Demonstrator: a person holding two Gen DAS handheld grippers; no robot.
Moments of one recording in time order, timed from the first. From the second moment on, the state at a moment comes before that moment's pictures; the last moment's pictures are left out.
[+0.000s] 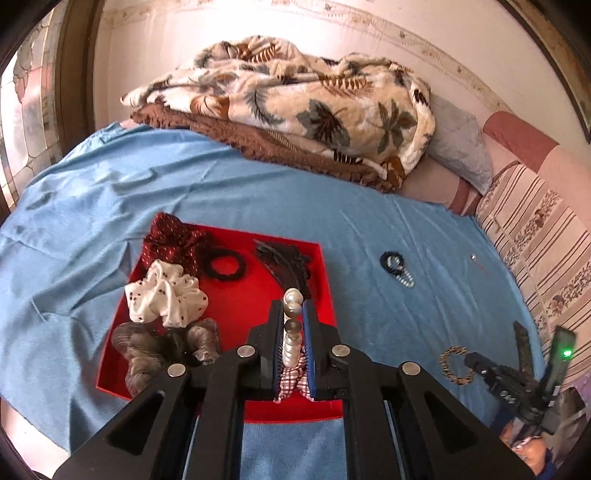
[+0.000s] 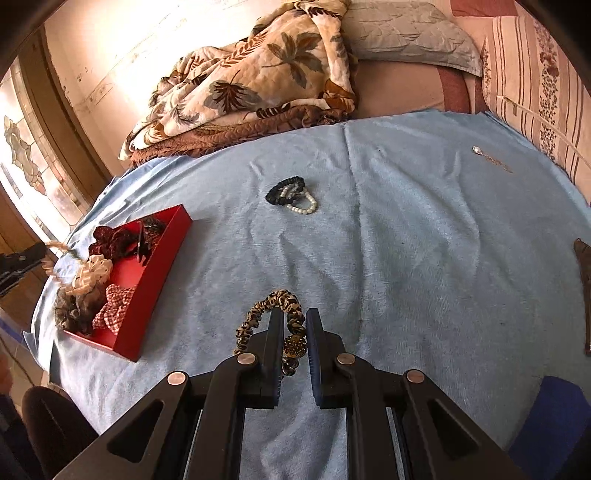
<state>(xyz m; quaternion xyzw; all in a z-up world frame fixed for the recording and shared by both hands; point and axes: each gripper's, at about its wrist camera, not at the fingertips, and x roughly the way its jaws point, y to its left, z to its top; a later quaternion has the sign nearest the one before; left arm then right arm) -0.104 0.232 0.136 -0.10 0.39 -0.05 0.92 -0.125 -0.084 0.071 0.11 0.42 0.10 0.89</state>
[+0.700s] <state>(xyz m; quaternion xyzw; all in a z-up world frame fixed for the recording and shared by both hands) -0.094 0.289 0.060 -0.18 0.45 -0.03 0.87 -0.021 0.118 0.116 0.04 0.46 0.26 0.85</state>
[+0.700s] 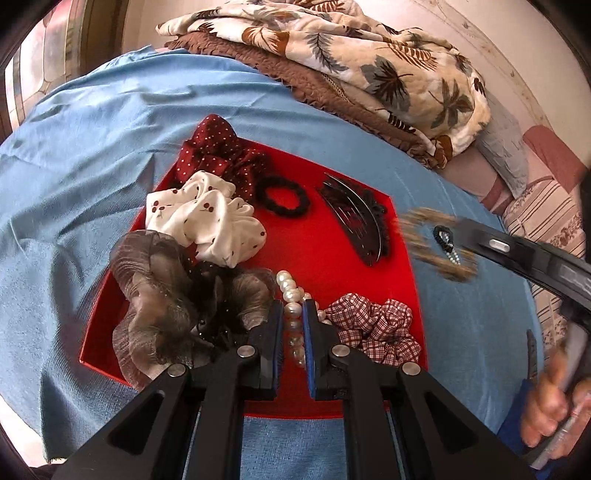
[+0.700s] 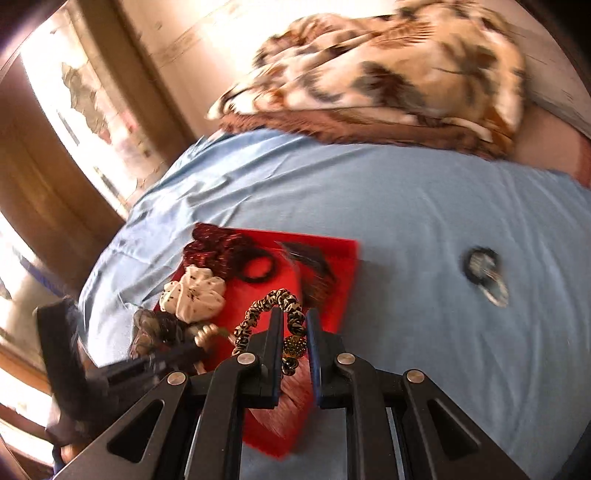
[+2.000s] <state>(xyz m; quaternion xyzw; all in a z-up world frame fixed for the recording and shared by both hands) -0.120 0.273 0.095 -0.08 0.35 0.05 0.93 -0.046 0.077 0.100 -0.03 0.46 0.18 0.87</state>
